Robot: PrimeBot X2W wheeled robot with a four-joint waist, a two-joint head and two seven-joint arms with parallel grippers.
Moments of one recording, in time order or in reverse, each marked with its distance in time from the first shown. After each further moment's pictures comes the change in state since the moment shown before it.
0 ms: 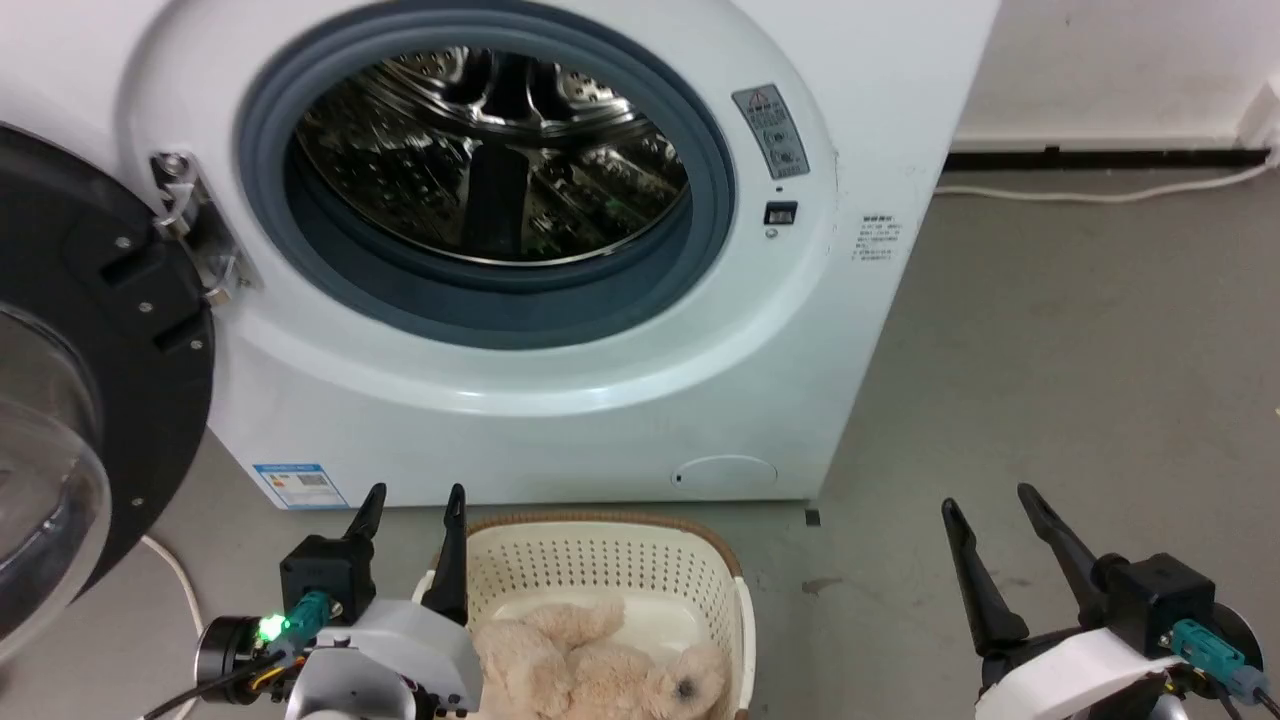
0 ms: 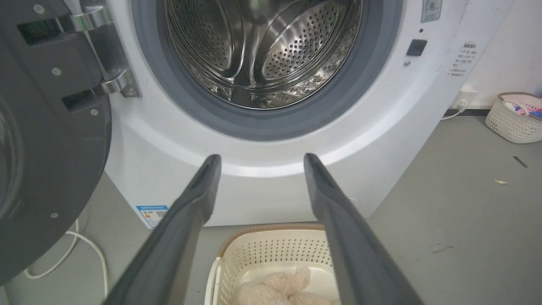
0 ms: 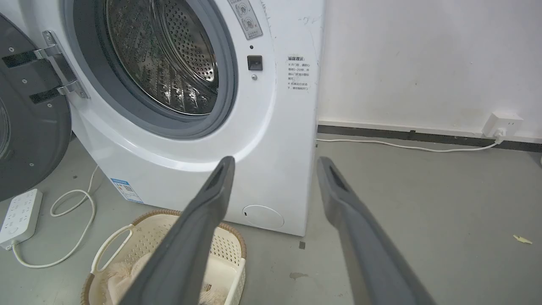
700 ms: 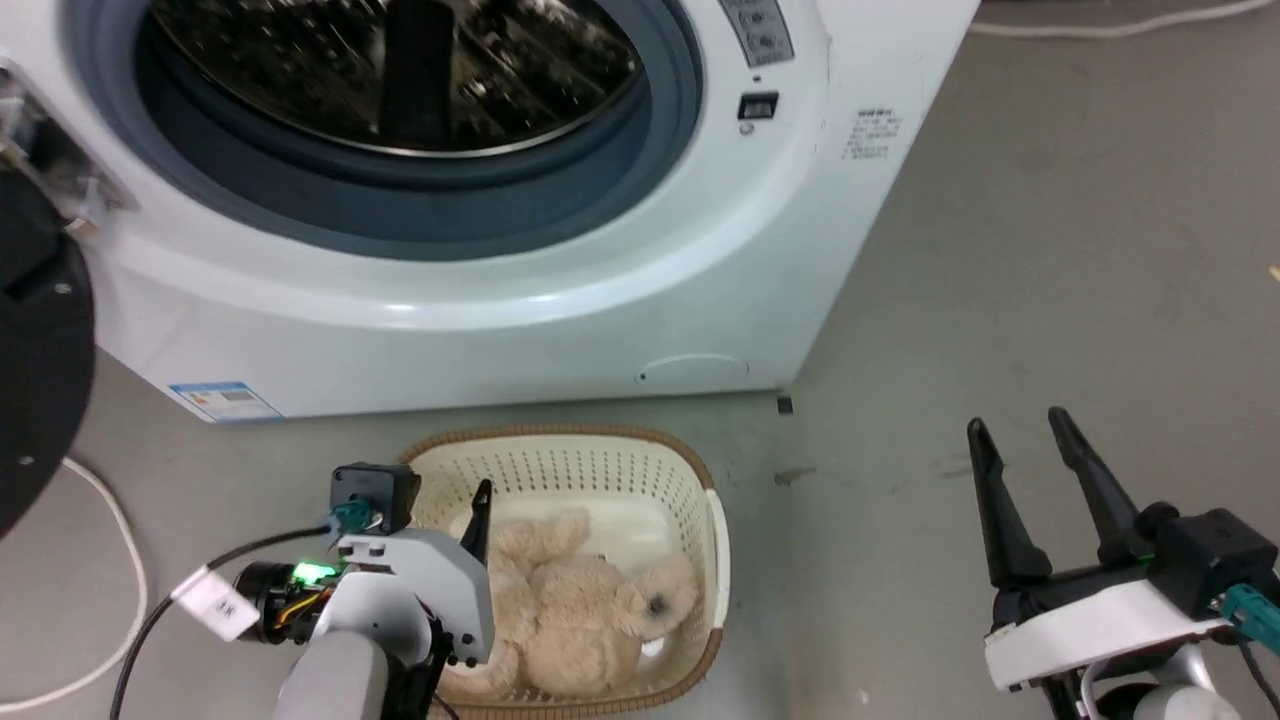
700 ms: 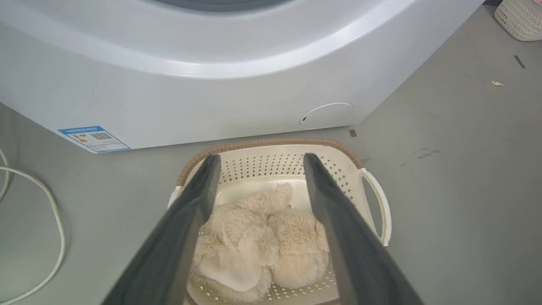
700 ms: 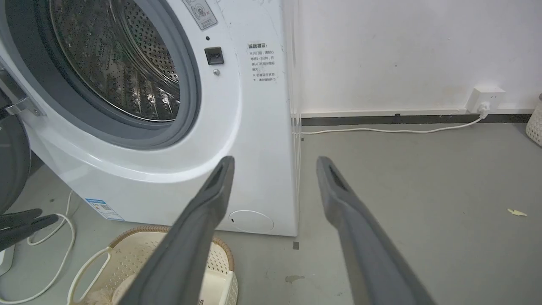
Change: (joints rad) left arm -0.193 0.039 -0.055 0.251 -0.071 -0.026 0.167; right arm -0.064 0.000 0.005 -0.062 0.068 0.000 -0.044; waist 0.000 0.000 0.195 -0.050
